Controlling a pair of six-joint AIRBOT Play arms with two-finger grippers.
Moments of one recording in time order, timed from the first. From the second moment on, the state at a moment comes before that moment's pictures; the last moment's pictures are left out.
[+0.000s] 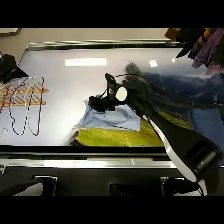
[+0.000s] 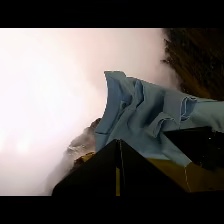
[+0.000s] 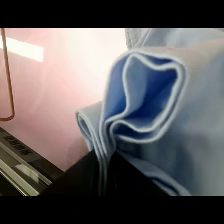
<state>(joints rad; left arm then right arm) 0.30 -1.30 1.87 -1.96 1.59 1.41 0.62 -1.69 1.53 -0.92 0.83 1.81</state>
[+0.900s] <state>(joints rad) 0.28 -1.30 1.87 -1.96 1.59 1.41 0.63 -1.72 1.53 -0.76 0.70 1.71</state>
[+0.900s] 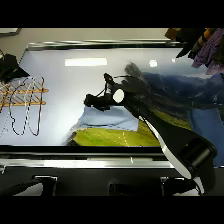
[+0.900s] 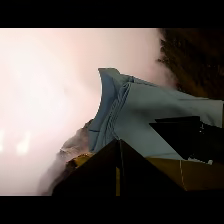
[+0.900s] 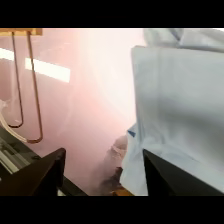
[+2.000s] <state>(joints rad) 0.28 -1.30 1.87 -1.96 1.59 1.44 -0.18 -1.53 1.04 -0.68 1.17 1.27</state>
